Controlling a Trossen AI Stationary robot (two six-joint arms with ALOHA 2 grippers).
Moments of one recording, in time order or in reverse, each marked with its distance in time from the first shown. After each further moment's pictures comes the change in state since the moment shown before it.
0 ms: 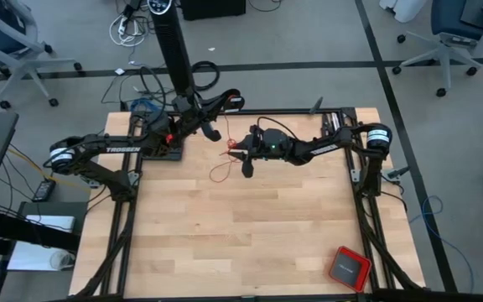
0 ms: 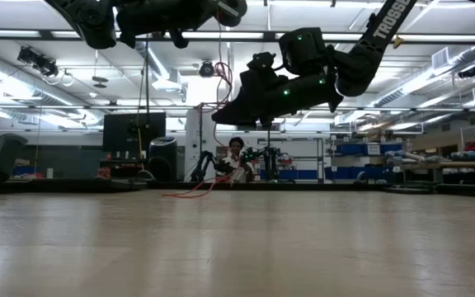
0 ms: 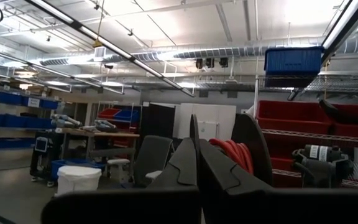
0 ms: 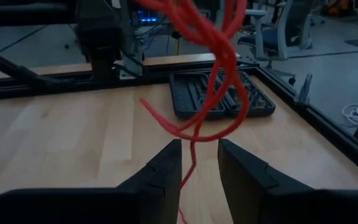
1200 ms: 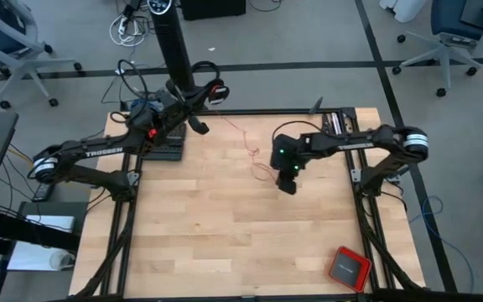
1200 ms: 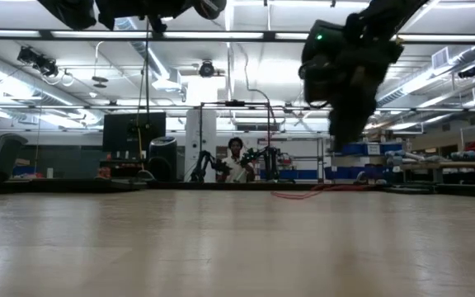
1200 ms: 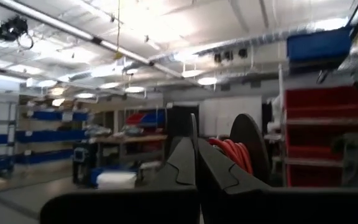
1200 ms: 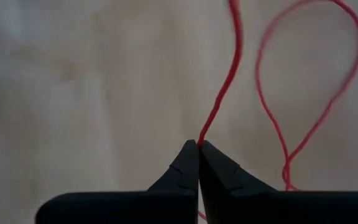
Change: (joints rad) left arm 0.047 -0.198 0.001 -0.221 -0.038 0.134; right arm 0.023 -0.358 -0.001 -1.297 -0.298 0.125
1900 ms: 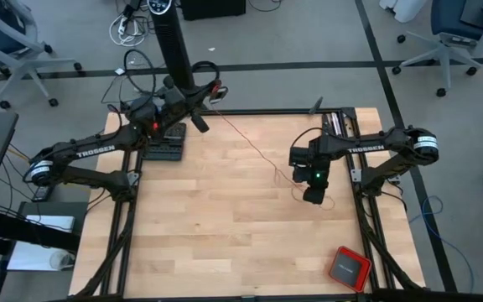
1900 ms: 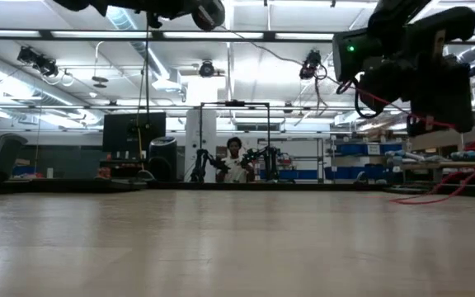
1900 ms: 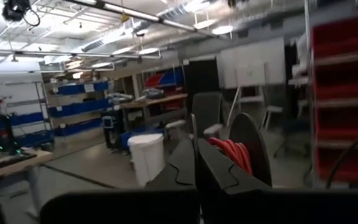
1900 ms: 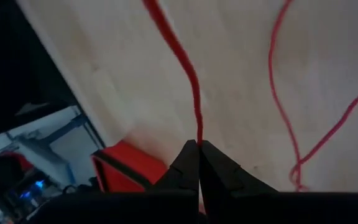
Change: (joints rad) left arm 0.004 -0.050 0.105 -0.361 -0.069 0.128; right arm 0.052 -0.086 -0.026 -0.556 -0.226 0.090
